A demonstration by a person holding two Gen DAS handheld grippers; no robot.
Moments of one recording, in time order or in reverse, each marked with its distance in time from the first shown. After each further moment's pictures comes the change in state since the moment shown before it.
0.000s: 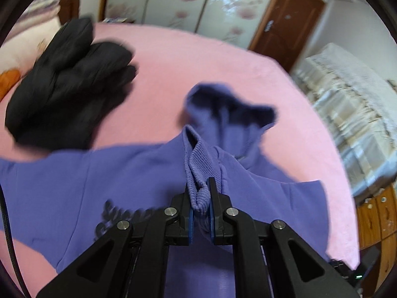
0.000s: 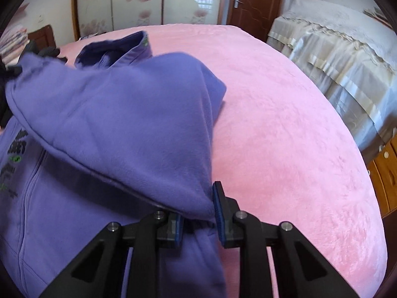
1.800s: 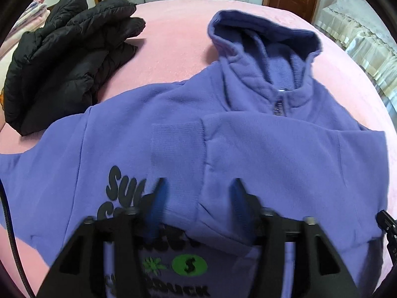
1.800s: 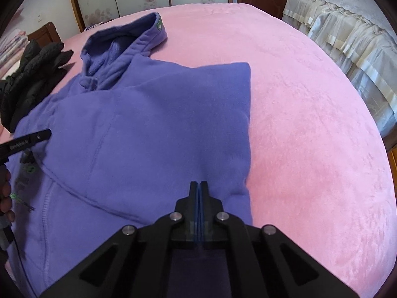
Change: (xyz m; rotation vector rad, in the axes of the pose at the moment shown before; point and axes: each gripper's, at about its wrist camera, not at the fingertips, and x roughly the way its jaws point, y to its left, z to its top) left arm 0.067 0.006 -0.055 0.157 0.157 0.200; right arm 0.013 0.014 0.026 0.058 0.139 0.131
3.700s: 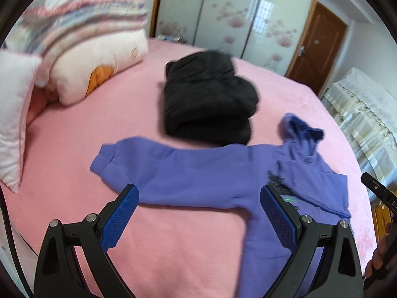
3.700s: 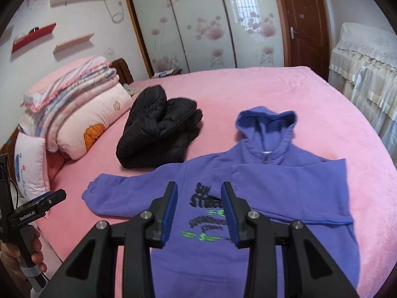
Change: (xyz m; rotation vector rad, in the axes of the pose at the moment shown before) left arm -0.256 0.345 -0.101 -0.254 -0.246 -0.047; right arm -0.194 0.275 0.005 -0.094 -0.308 0.278
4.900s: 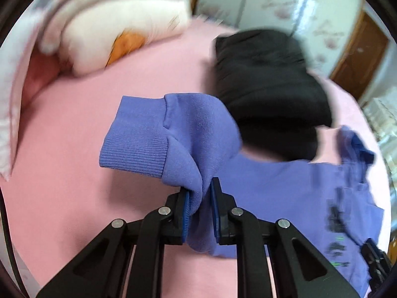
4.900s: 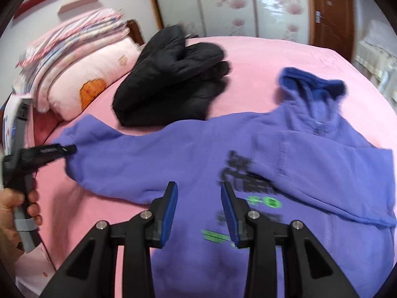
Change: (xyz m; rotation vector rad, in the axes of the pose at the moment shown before) left arm 0.124 0.019 0.020 -0.106 0.029 0.135; right arm 0.119 0.033 -0.047 -0.070 0.156 0.027
